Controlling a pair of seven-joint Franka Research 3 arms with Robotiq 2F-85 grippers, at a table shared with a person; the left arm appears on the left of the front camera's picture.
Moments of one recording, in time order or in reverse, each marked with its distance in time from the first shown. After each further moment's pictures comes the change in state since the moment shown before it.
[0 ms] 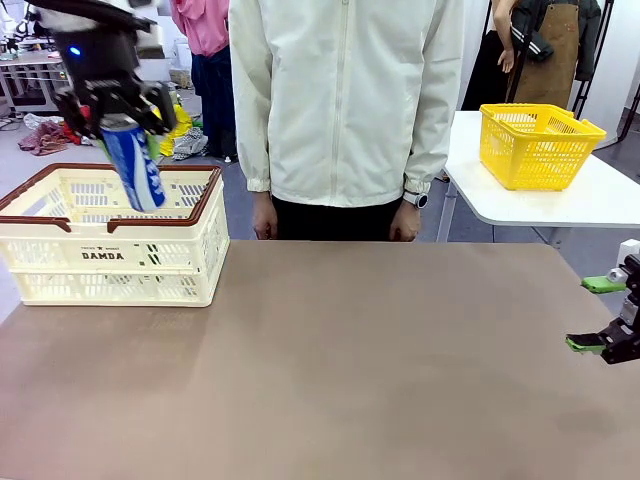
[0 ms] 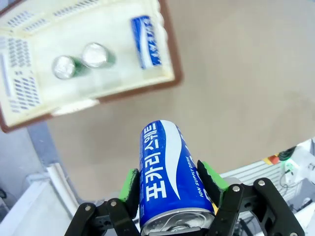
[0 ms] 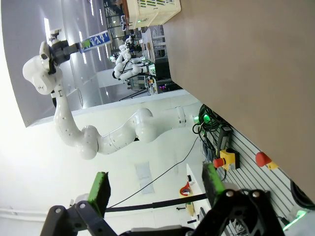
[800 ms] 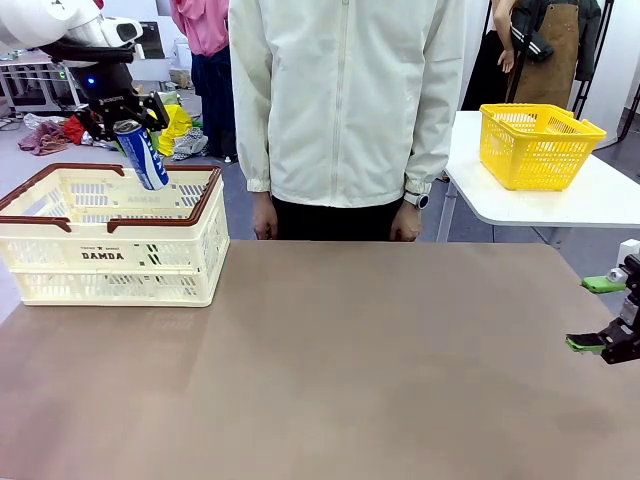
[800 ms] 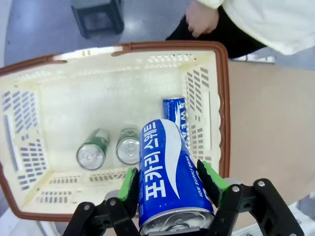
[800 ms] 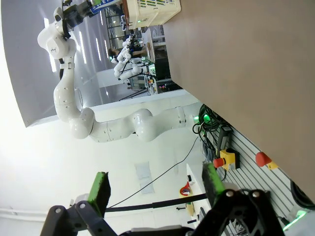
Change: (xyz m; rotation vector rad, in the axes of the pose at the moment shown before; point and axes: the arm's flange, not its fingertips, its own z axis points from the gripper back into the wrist) left arm 0.124 0.078 -0.078 -0.074 -0.136 0.137; right arm 0.000 0.000 0.000 0.000 0.000 0.000
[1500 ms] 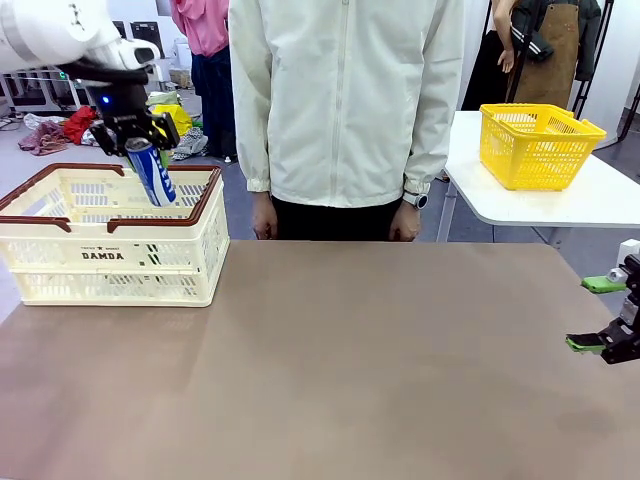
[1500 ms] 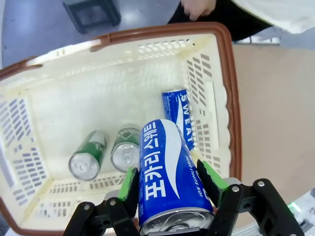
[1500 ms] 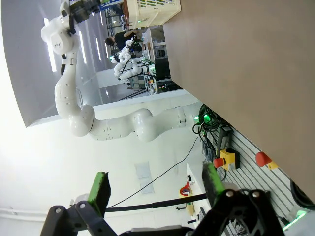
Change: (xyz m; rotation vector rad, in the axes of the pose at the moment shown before) left arm 0.001 -0.008 -0.047 0.022 0.070 -0.095; right arm 0.000 0.000 0.000 0.000 0.000 0.000
